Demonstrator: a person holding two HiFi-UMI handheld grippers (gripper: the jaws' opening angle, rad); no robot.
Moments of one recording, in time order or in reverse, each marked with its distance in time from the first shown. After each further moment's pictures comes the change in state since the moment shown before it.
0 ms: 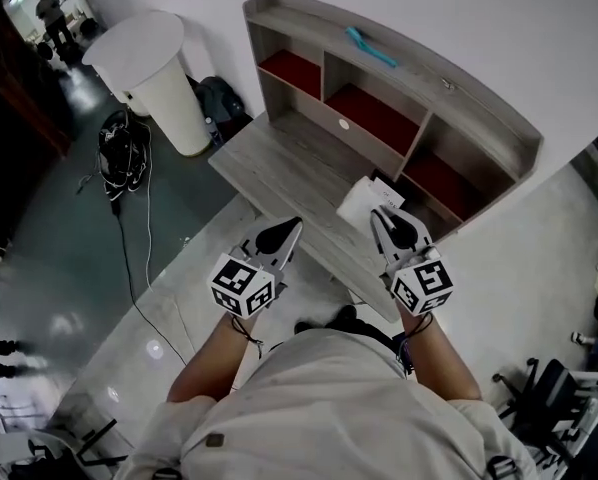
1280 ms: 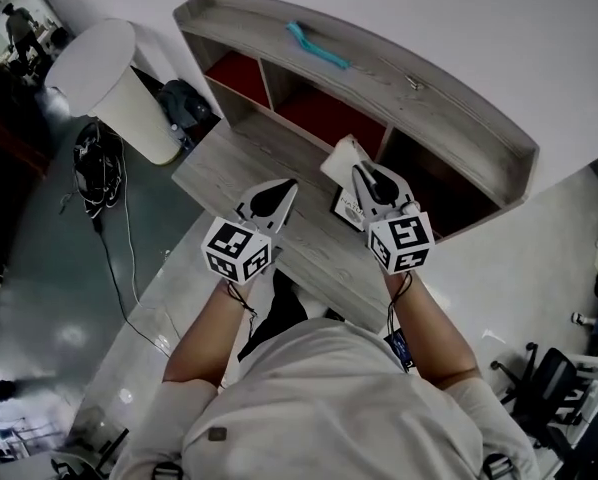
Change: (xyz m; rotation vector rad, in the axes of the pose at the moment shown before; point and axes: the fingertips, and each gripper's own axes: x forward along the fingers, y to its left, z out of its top) left arm 0.191 0.039 0.012 0.060 0.033 -0.060; right arm 0.087 -0.167 -0.017 -0.026 0.045 -0.146
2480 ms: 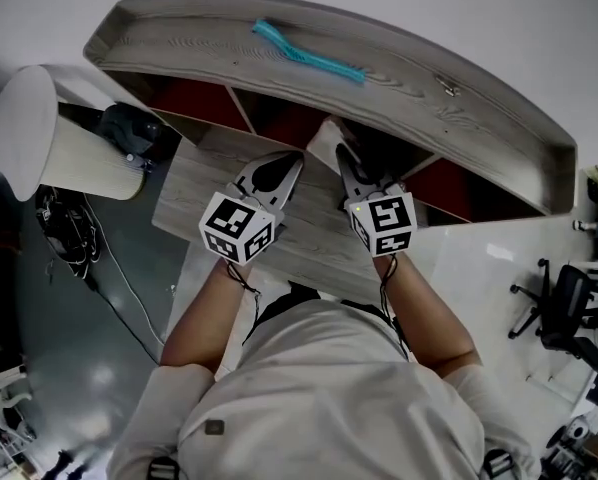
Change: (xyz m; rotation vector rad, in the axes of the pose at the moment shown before) left arm 0.120 0.120 -0.018 -0.031 0.084 -0.324; right arm 0.142 -0.037 -0.055 0.023 0.153 -0.292
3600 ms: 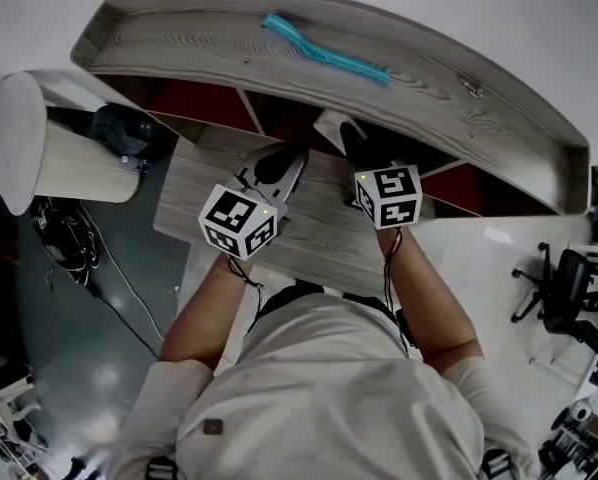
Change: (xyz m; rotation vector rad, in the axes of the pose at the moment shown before) left arm 0.004 0.031 -0.002 -0.039 -0.010 -0.061; right arm 0.052 -0.022 -0.014 0.037 0.098 -0.090
